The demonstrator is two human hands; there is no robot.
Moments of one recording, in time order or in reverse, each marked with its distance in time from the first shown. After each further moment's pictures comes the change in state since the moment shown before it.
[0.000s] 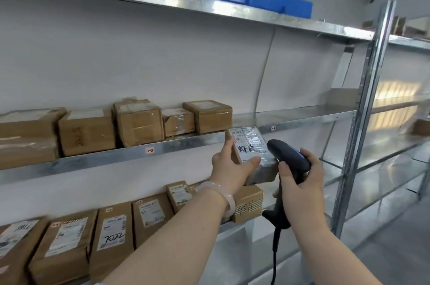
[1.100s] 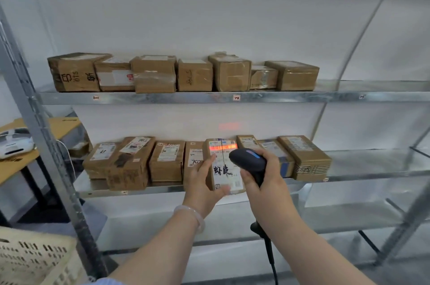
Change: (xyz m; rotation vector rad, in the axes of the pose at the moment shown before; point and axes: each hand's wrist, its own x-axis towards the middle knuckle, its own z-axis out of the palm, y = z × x) left_hand -0.201 -0.145 -0.165 0.247 0.344 -0.165; right_hand -0.194 -0.025 0.084 -0.150 -0.681 -0.010
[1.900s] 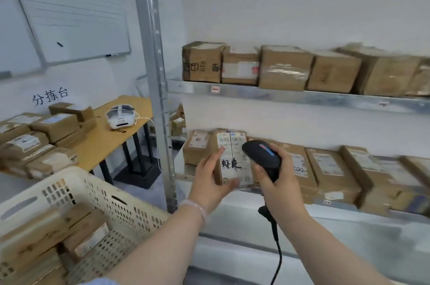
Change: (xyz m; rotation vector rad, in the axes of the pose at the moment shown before) left_hand -0.007 -0.101 -0.250 0.058 0.215 -0.044; right_hand 0.021 -0.060 0.254 0.250 -0.178 -0.094
